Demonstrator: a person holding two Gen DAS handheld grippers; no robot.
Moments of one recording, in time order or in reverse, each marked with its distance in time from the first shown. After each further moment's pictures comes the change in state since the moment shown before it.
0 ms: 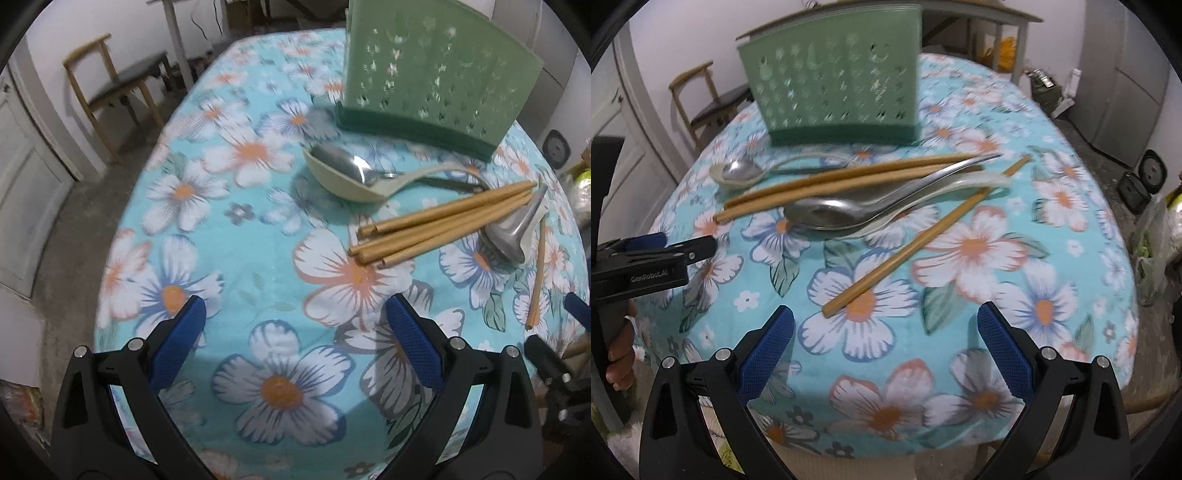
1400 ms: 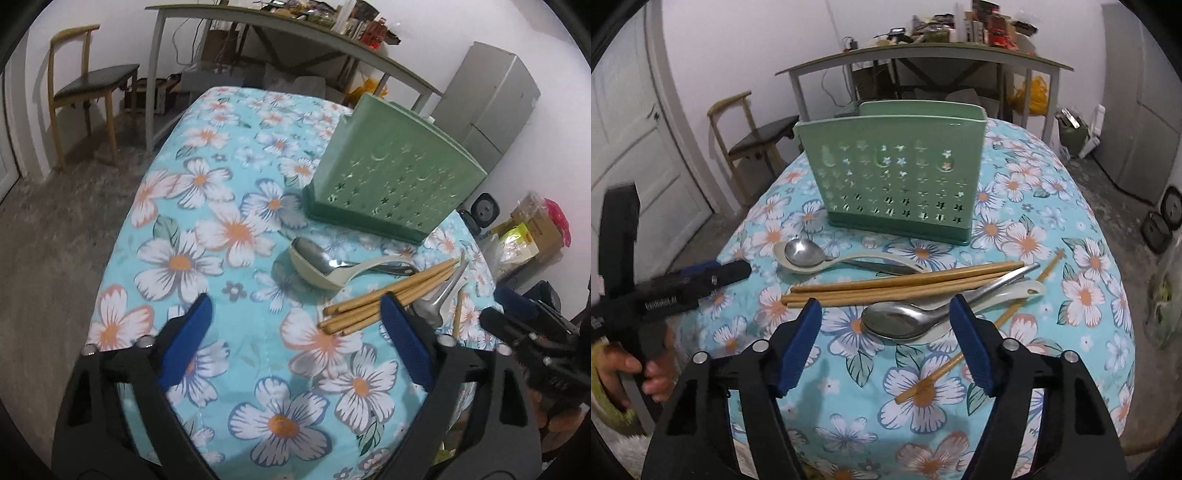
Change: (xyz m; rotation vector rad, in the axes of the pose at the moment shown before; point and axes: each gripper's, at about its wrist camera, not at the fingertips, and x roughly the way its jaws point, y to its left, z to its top) left arm -0.031 0.051 0.031 -0.090 -0.206 -0.359; right arm -0.045 0.033 0.056 -0.070 -0.154 0.102
